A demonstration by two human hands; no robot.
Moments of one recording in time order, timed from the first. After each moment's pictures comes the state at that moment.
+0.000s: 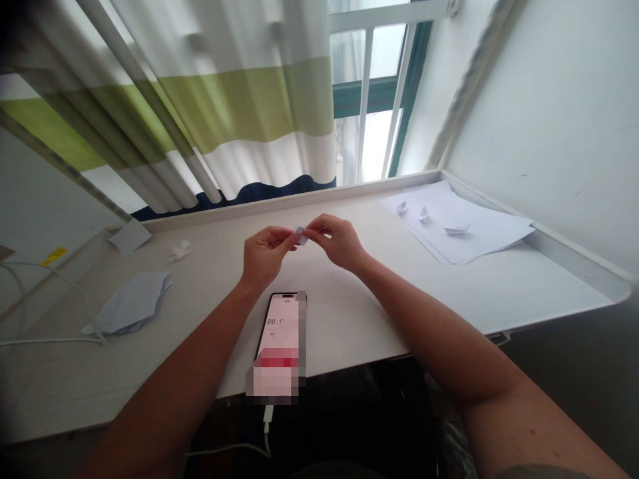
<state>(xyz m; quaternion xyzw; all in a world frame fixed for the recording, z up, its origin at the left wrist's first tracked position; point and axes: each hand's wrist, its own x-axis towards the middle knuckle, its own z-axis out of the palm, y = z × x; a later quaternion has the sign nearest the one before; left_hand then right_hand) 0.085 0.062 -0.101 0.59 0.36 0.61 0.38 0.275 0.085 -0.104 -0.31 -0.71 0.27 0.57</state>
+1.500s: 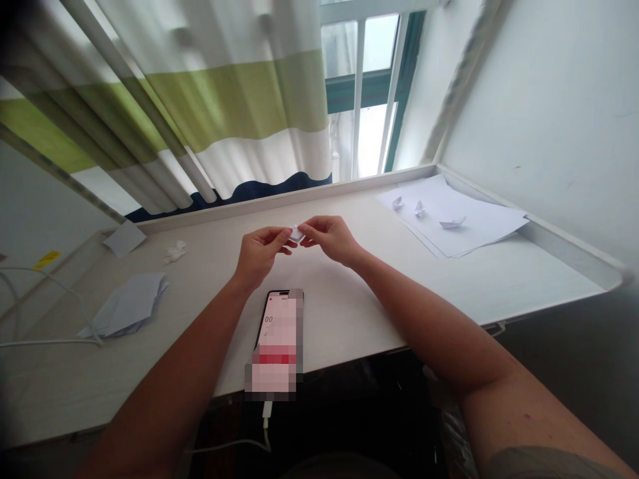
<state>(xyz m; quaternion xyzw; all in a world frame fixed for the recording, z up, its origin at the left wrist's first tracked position) 0.080 0.061 -0.094 0.60 0.39 0.54 0.44 0.275 0.087 -0.107 -0.30 -0.62 0.50 0.52</state>
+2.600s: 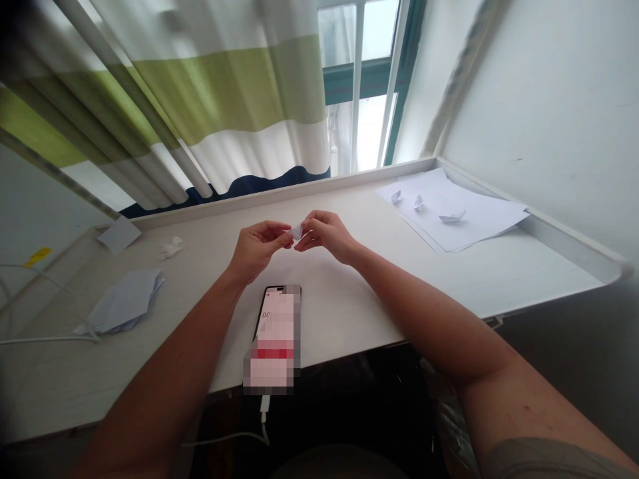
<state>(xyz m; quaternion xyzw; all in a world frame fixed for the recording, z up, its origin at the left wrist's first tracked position) 0.075 0.062 -0.092 0.61 0.38 0.52 0.46 0.273 0.082 -0.103 -0.30 -0.54 0.62 0.49</state>
